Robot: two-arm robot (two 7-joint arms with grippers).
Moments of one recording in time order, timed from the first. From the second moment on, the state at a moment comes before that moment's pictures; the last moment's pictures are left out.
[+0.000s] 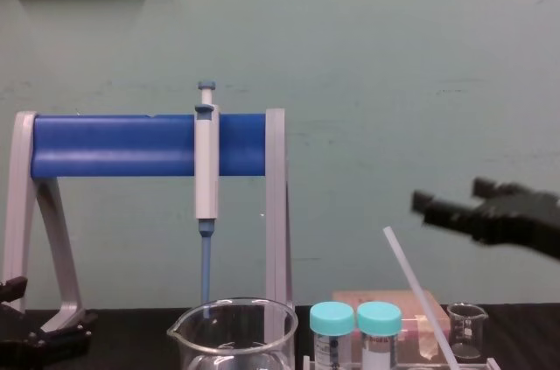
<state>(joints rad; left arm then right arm) -0.20 0.60 0.45 -1.41 -0.25 -0.12 0.03 0.27 0.31 -0.25 -1.39 0.35 -0.12 0.36</state>
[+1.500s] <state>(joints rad) -0.20 0.60 0.45 -1.41 -0.25 -0.12 0.03 0.23 0.28 -0.14 -1.35 0.23 -0.05 0.13</state>
